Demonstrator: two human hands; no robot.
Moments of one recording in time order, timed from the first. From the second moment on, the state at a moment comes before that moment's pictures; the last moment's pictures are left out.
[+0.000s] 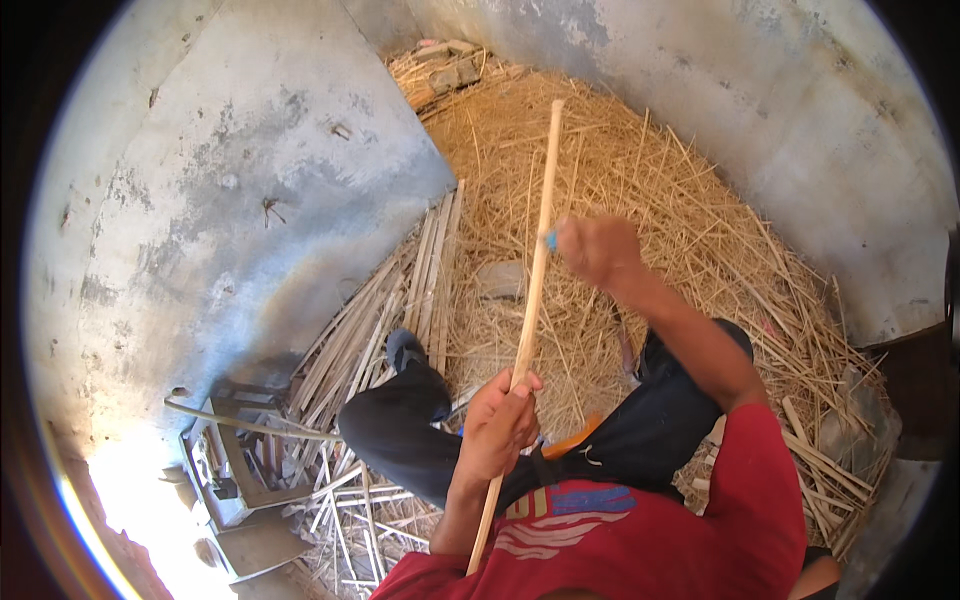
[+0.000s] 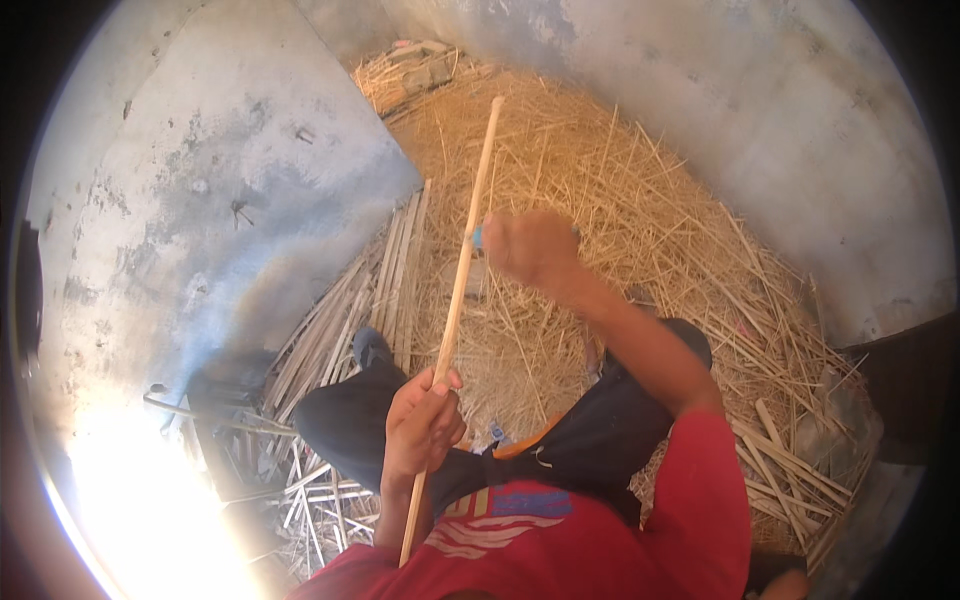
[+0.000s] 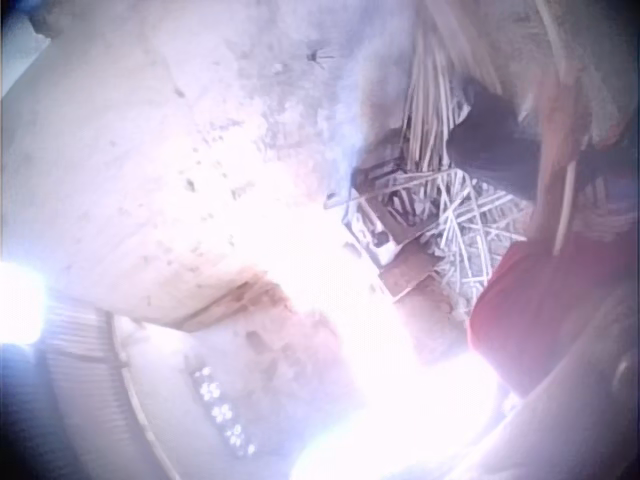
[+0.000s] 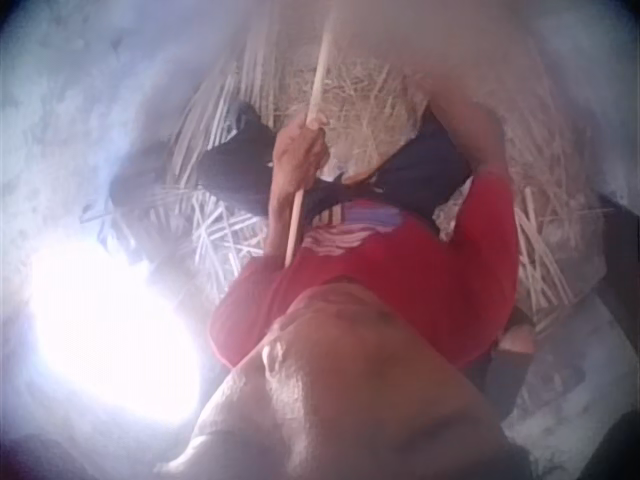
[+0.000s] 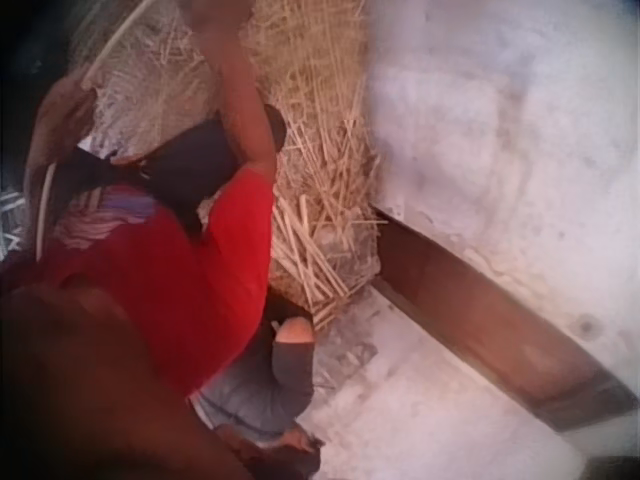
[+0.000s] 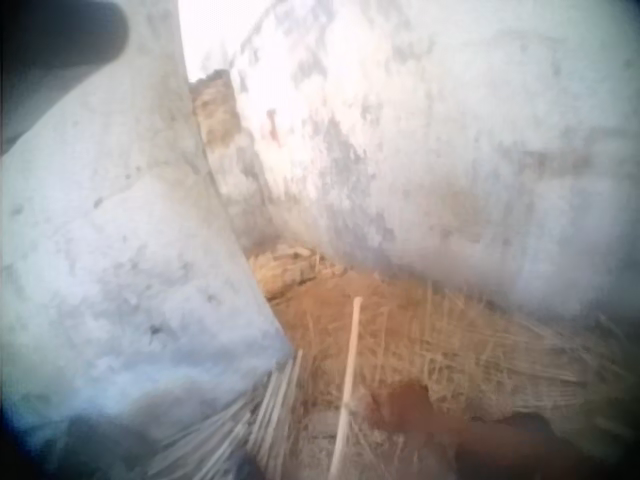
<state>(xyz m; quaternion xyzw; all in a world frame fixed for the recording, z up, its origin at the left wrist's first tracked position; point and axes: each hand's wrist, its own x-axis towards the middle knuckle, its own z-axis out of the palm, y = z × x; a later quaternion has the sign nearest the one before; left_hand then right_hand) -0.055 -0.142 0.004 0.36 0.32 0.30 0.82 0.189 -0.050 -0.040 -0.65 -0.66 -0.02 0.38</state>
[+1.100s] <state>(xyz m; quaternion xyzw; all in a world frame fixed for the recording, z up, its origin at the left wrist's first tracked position) -0.085 -0.182 0.012 0.49 0.38 0.17 0.77 0.295 0.000 -0.082 -0.72 -0.57 -0.06 0.38</state>
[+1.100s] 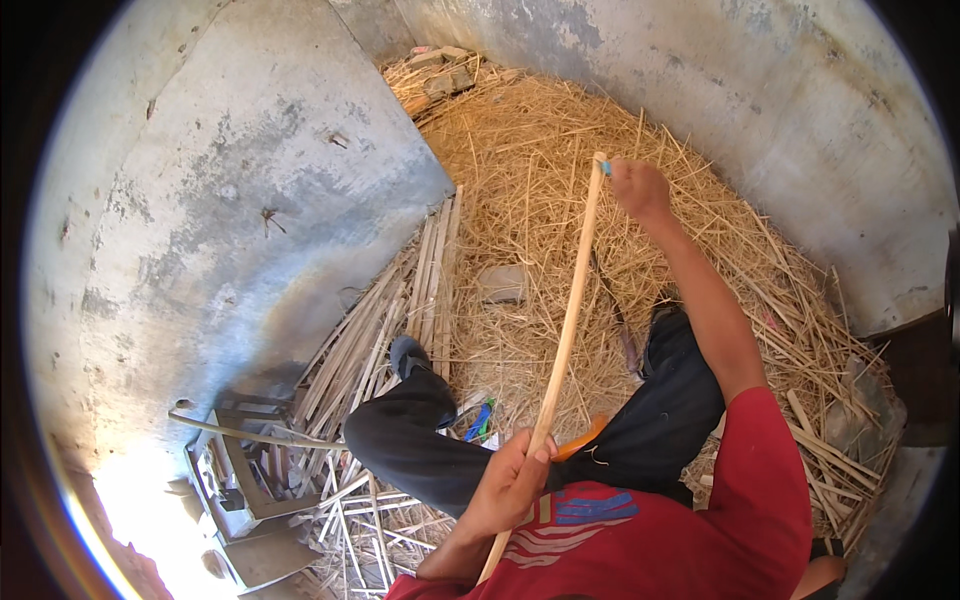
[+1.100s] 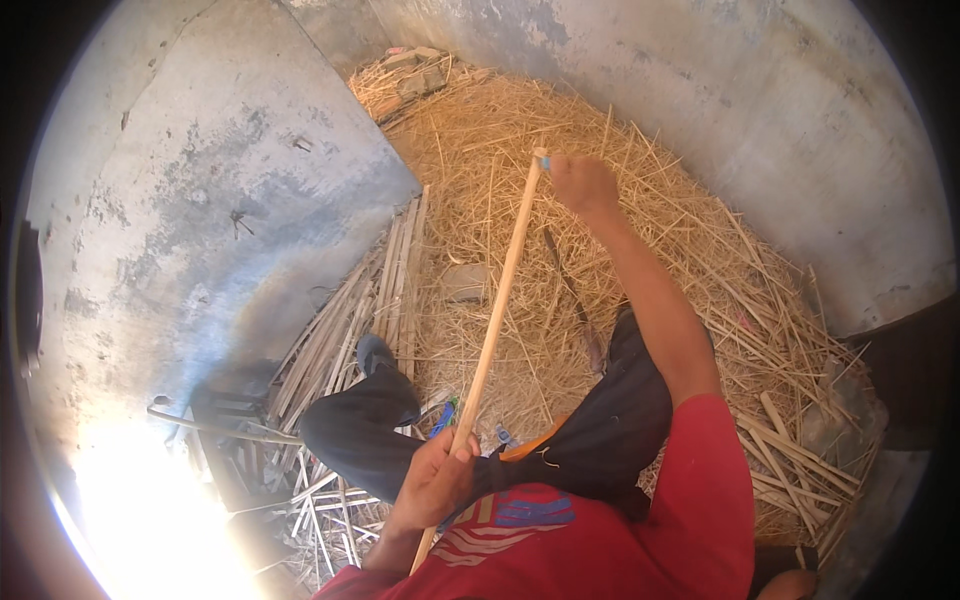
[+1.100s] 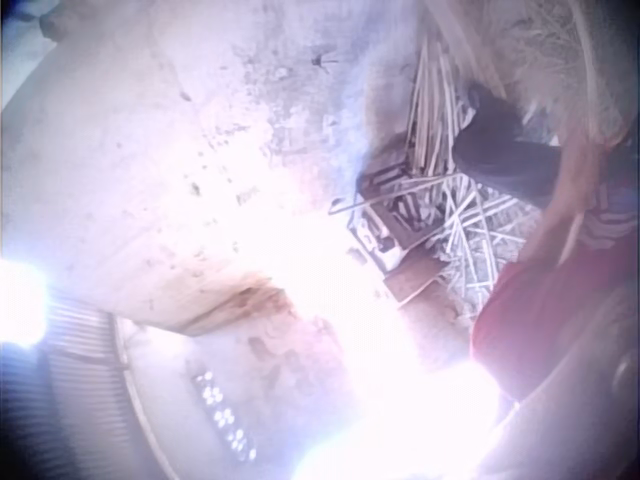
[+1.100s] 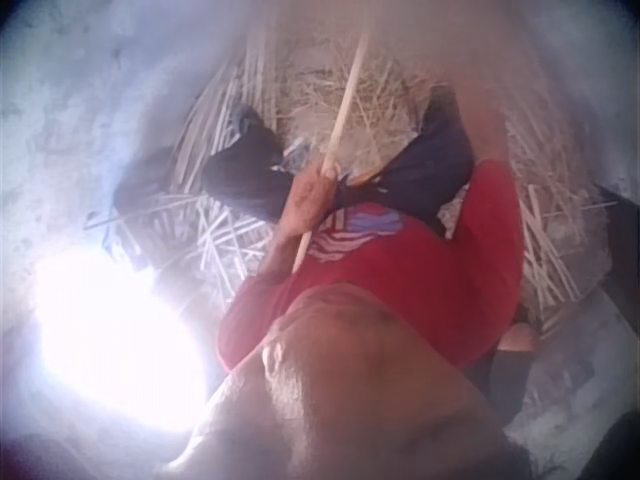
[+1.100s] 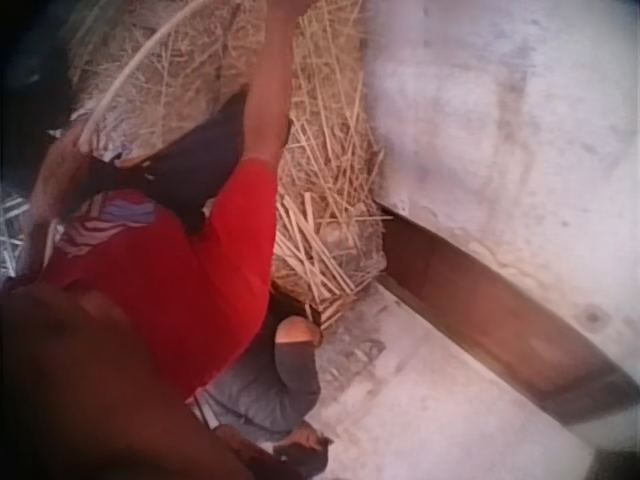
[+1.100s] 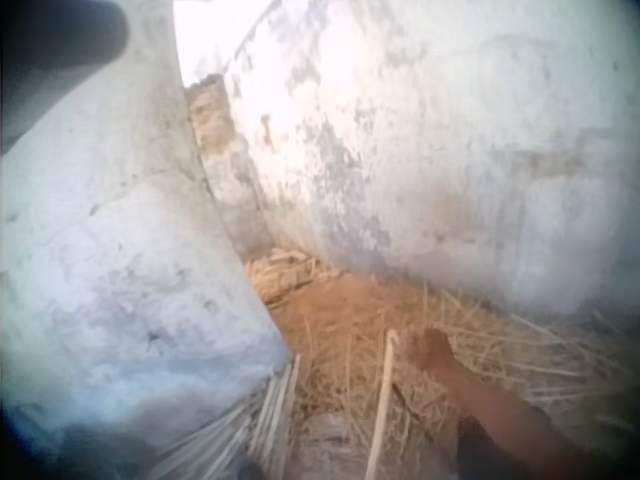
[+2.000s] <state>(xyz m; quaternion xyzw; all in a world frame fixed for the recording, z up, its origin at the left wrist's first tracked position) -0.053 -0.126 0.016 0.34 0.32 0.30 0.83 0.156 -0.087 -0.029 -0.54 -0.73 0.03 0.42</state>
